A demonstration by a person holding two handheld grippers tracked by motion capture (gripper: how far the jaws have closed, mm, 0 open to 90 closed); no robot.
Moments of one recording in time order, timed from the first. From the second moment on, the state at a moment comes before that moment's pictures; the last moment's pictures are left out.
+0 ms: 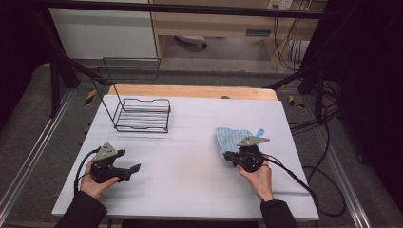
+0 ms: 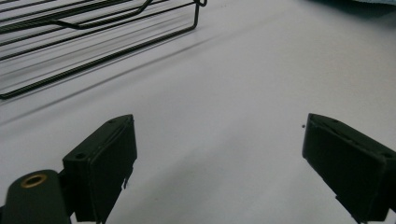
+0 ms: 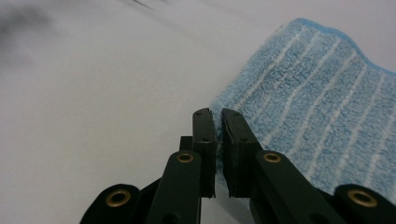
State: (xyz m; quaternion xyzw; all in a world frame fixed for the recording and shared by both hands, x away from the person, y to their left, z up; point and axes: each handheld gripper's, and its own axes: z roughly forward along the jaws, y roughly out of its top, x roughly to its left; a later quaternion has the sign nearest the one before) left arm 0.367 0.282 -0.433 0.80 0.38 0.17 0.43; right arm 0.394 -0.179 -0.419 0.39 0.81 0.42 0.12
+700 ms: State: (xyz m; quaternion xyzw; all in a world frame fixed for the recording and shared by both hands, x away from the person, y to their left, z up) left arm 0.367 0.280 -0.434 0.80 0.38 0.18 0.43; right arm 0.391 -0.128 -0.421 0.36 0.82 0.43 0.08
